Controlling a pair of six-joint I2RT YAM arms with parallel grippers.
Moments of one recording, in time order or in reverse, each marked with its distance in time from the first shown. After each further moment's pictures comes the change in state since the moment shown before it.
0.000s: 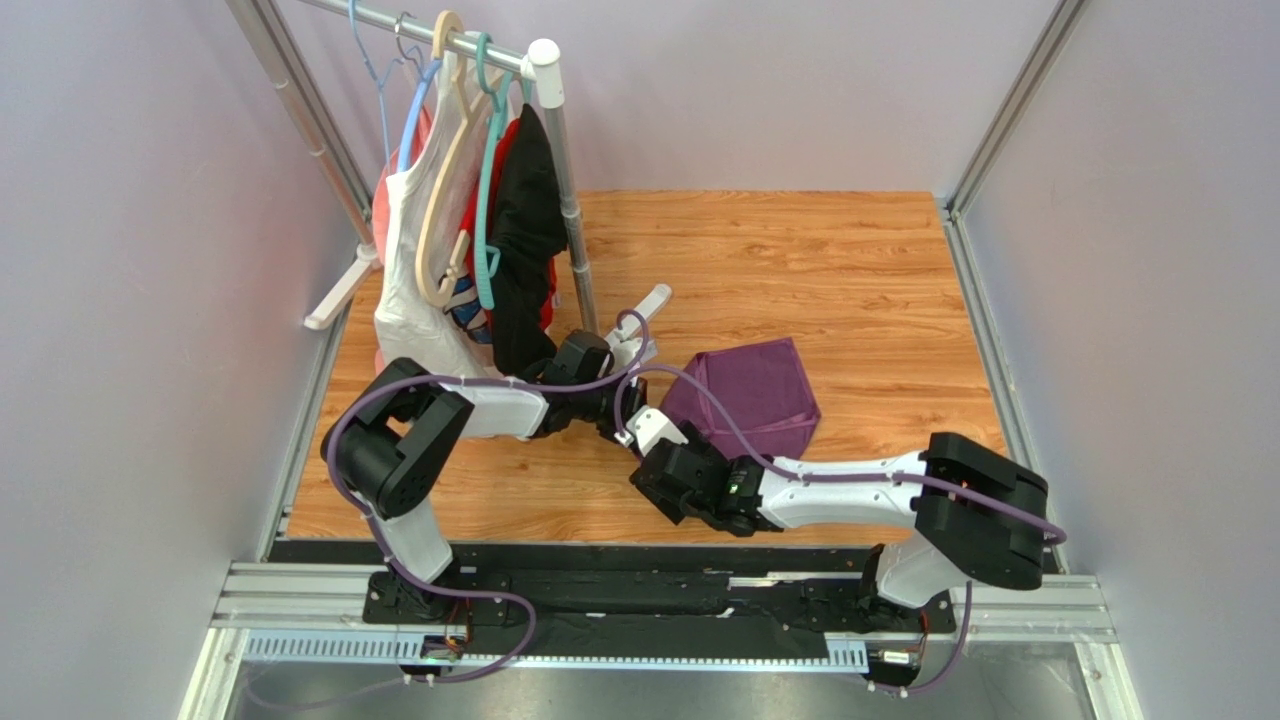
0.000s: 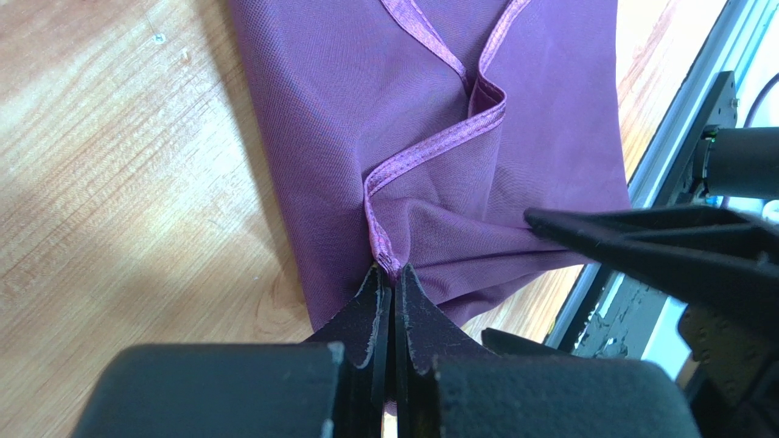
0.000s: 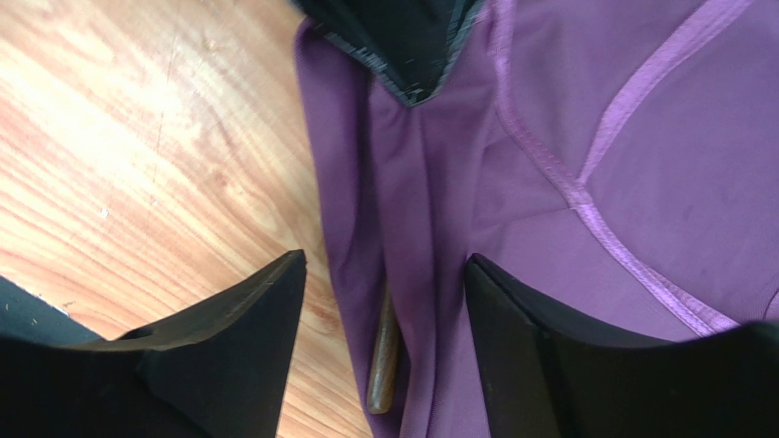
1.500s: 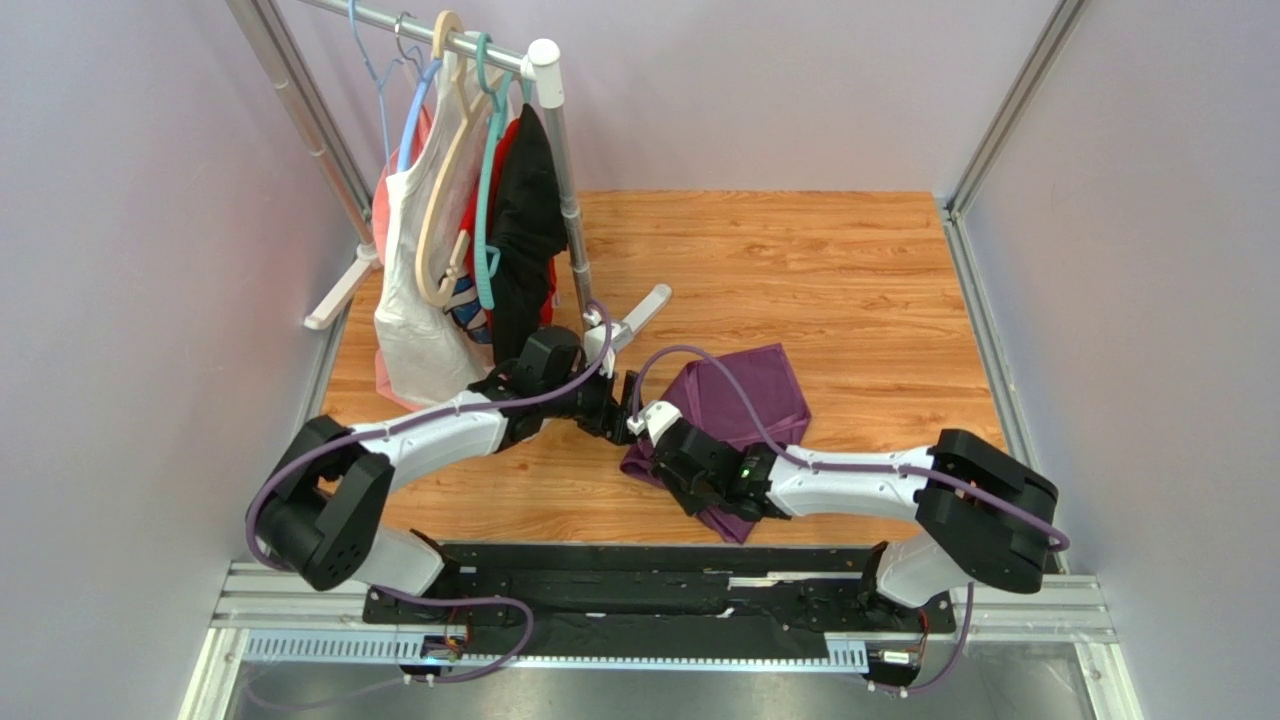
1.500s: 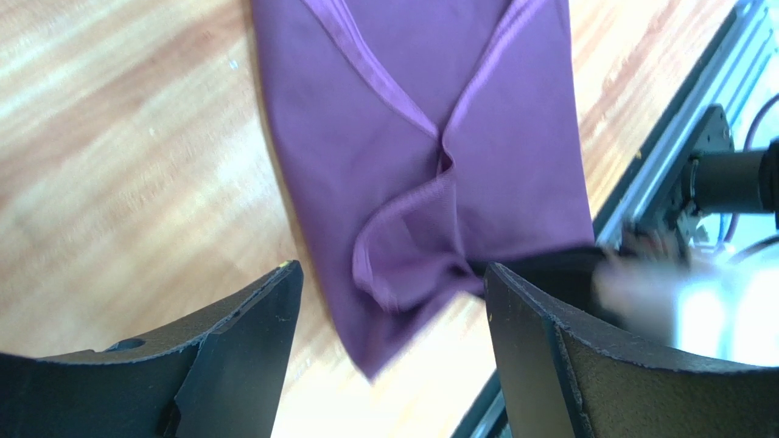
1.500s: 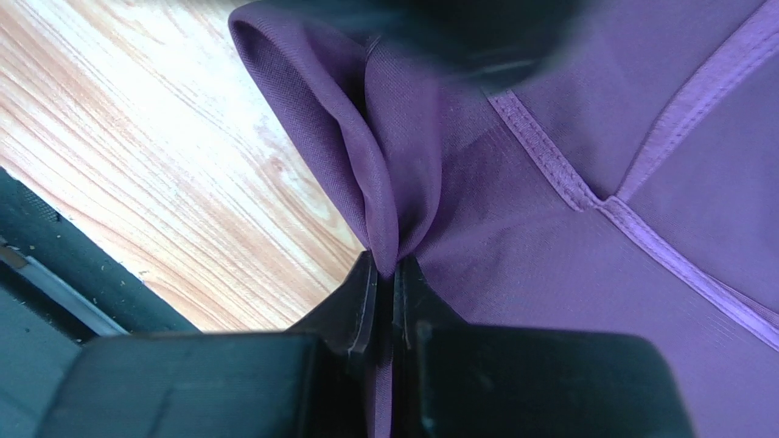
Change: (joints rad) left arm 0.015 -0.292 -0.054 -0.131 -0.117 0.032; right arm -0.080 -0.007 -0.029 0.037 -0.242 0.045
